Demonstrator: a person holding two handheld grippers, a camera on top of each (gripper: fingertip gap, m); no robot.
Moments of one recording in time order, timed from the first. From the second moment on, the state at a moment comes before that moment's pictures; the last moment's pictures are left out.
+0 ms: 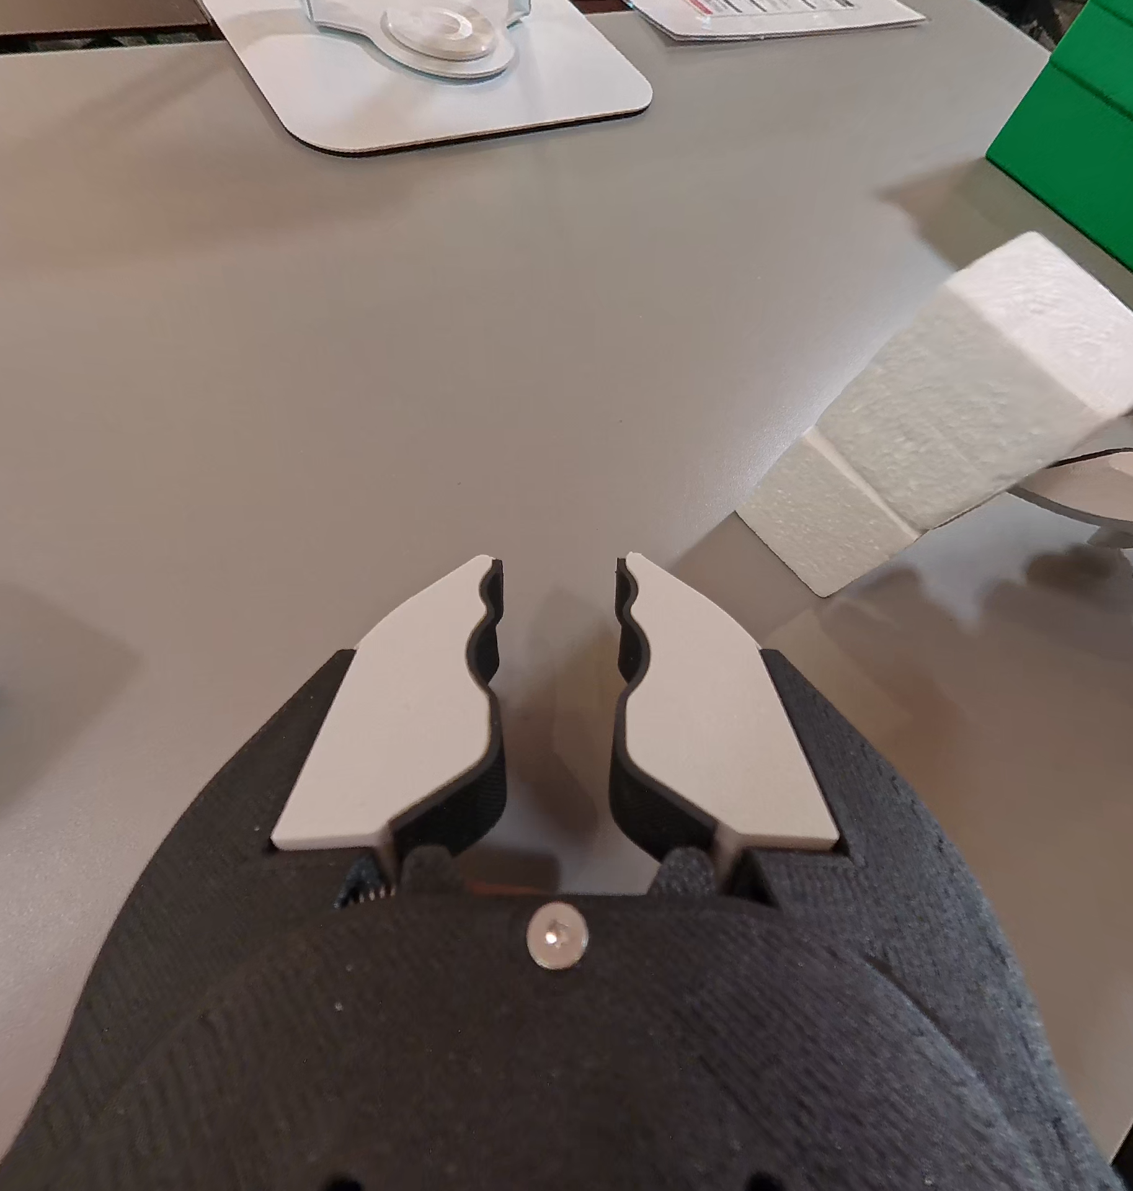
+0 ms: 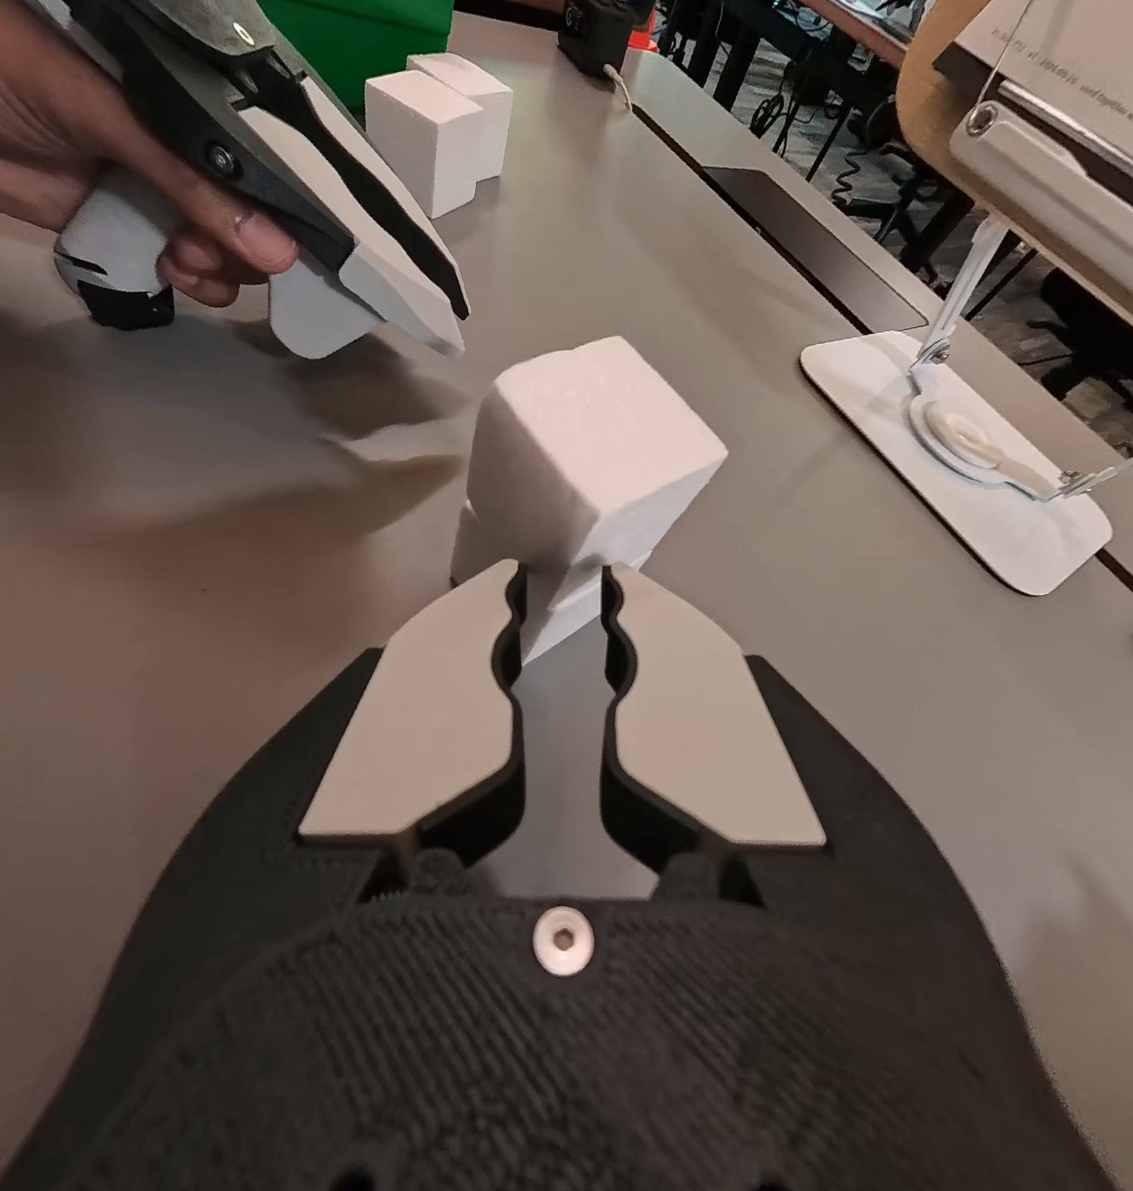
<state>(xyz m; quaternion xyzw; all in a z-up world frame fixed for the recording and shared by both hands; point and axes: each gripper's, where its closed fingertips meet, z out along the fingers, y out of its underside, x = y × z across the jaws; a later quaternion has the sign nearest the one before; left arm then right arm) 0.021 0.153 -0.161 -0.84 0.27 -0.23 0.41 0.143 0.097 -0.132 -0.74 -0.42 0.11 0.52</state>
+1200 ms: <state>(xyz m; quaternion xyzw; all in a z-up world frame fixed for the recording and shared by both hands) 0.020 0.154 -0.162 -0.84 0.27 -0.23 0.41 0.142 0.090 -0.143 -0.78 -0.38 0.19 0.47</state>
